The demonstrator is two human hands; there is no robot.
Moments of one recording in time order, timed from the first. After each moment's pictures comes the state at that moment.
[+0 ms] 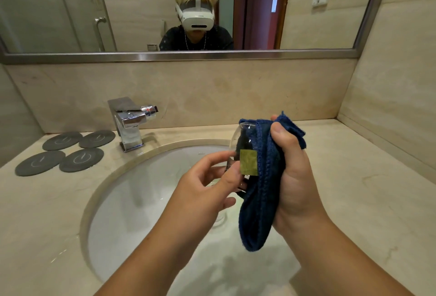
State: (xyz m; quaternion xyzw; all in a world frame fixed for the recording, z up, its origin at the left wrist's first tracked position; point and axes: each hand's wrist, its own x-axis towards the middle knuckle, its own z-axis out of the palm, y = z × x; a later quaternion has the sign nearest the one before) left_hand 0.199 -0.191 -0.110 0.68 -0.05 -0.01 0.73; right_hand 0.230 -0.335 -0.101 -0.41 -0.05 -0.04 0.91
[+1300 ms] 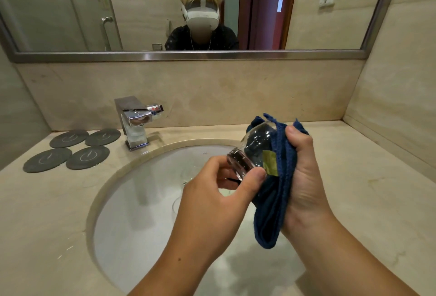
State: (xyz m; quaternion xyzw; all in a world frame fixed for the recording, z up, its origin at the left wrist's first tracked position) left_hand 0.188 -0.205 -0.106 0.82 -0.04 0.15 0.55; right_hand 0.228 -0.337 -0.097 -0.35 -0.05 0.07 0.93
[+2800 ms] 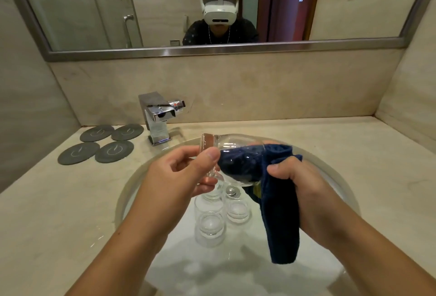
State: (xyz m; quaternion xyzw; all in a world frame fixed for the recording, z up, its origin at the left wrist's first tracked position) left_hand 0.201 -0.124 -0.099 0.70 0.01 0.10 0.70; right_hand 0.223 -0.340 -0.110 -0.66 -0.11 0.12 0.73
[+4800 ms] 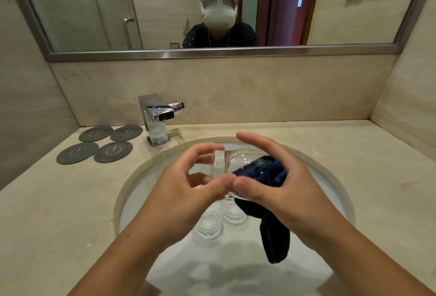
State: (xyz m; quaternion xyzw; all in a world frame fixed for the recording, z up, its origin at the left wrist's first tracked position) left_hand 0.194 -0.128 -0.104 0.76 -0.07 0.07 0.64; right_hand 0.203 -0.325 -0.089 -0.72 -0.21 -0.01 0.66
